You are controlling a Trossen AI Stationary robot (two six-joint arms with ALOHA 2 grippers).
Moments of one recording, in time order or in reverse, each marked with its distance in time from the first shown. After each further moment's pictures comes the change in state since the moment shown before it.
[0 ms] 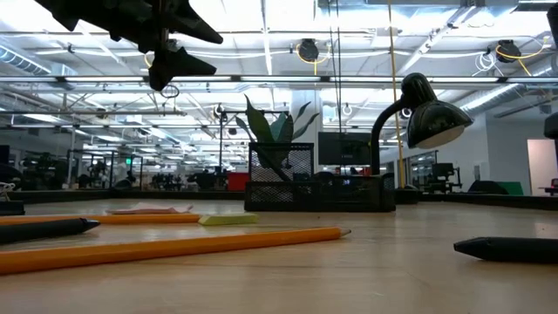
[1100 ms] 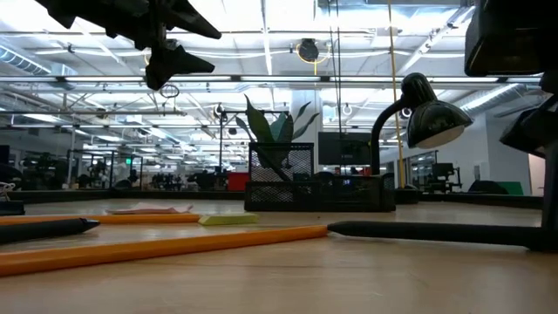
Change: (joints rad) left arm -0.037 0.000 0.000 -0.004 -0.004 -0.049; right arm -0.065 0.000 -0.003 0.080 0.183 0.200
